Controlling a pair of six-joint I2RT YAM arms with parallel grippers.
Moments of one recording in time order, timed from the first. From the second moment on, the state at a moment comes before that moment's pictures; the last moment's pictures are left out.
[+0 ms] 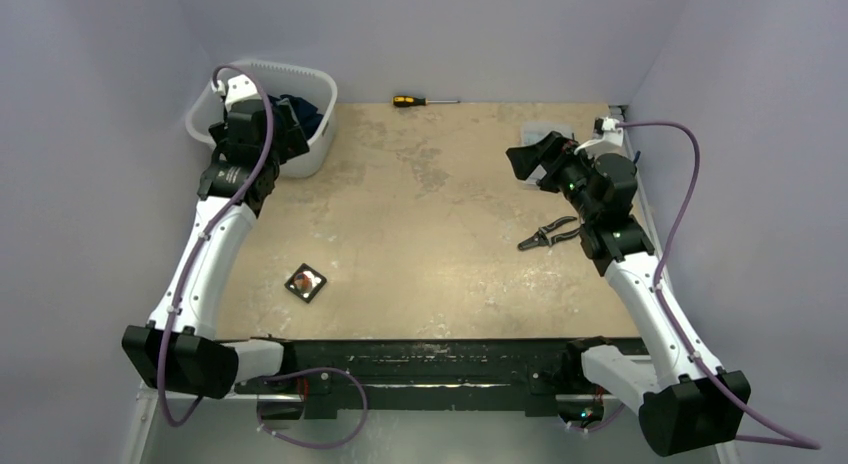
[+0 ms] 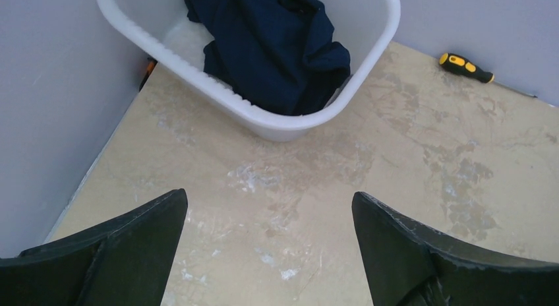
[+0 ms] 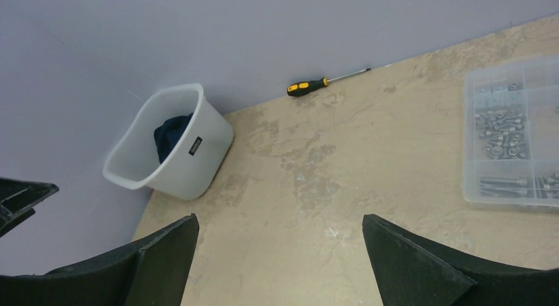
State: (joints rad) left arm -0.14 1.24 1.33 -0.56 -0.43 -0.34; right arm 0.18 1.01 0.91 0.00 -0.14 0.58
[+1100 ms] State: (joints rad) left arm 0.00 2.31 2.34 -0.72 -0.17 -0.26; right arm 0.24 0.98 0.92 -0.04 -0.11 0.55
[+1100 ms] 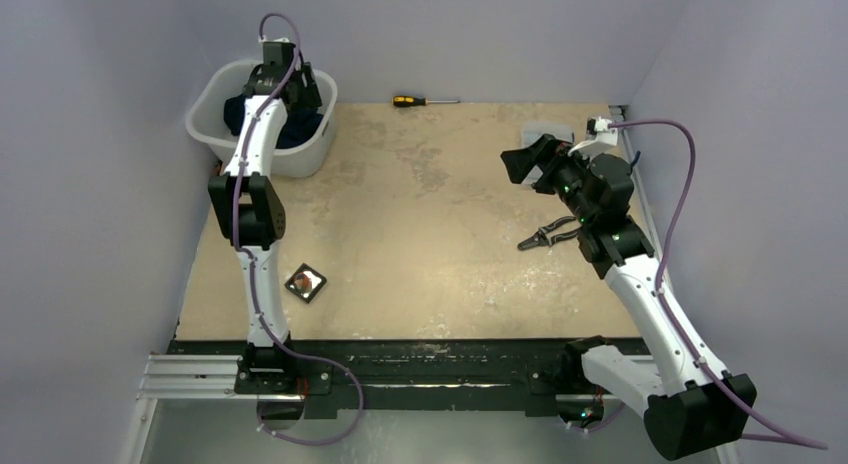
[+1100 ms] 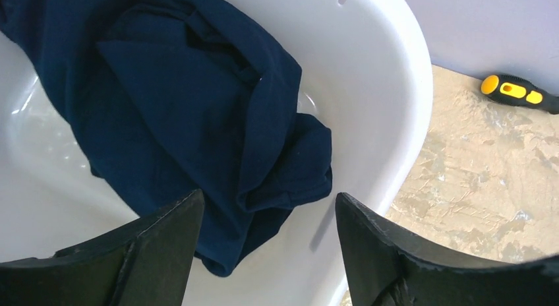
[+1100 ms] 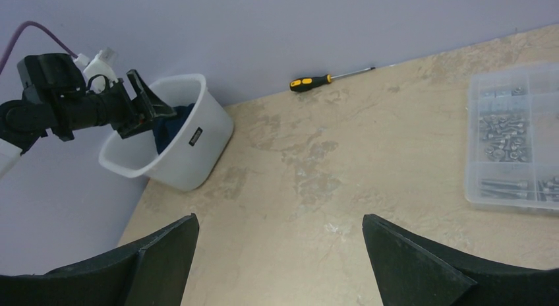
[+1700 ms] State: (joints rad) left arm 0.04 2.46 2.37 -0.64 -0.08 -0.27; right arm 0.29 1.03 0.95 -0.08 -0.05 0.49
